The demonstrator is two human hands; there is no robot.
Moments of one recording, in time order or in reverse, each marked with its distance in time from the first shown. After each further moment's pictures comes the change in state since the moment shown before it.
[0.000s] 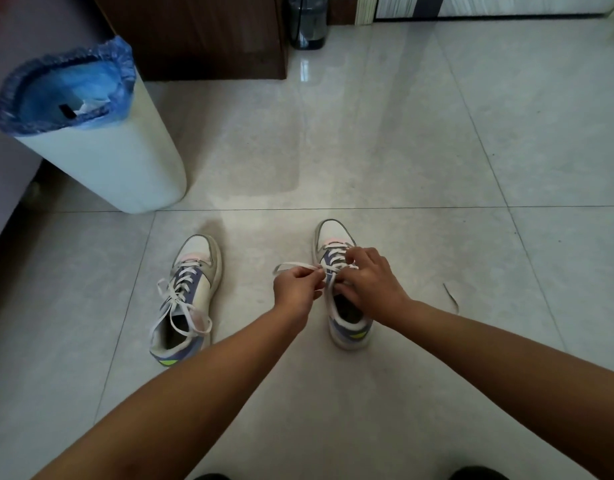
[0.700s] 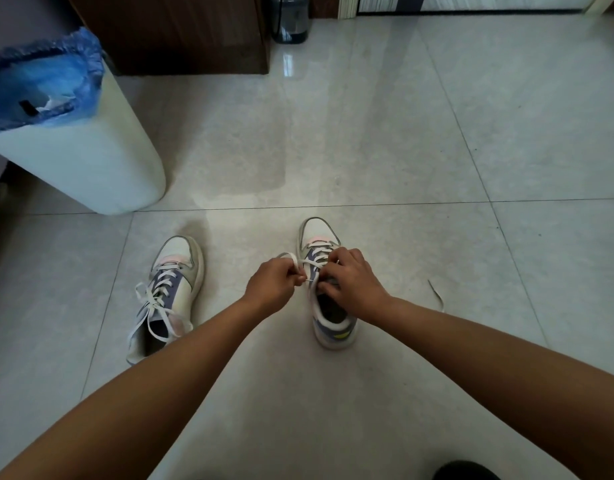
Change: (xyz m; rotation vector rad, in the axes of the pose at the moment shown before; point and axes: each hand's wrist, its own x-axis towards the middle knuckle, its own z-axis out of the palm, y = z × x) left_hand 0.029 0.009 -0.021 1.007 -0.188 0.428; right_hand 0.001 0.004 0.017 0.191 -0.034 0.162
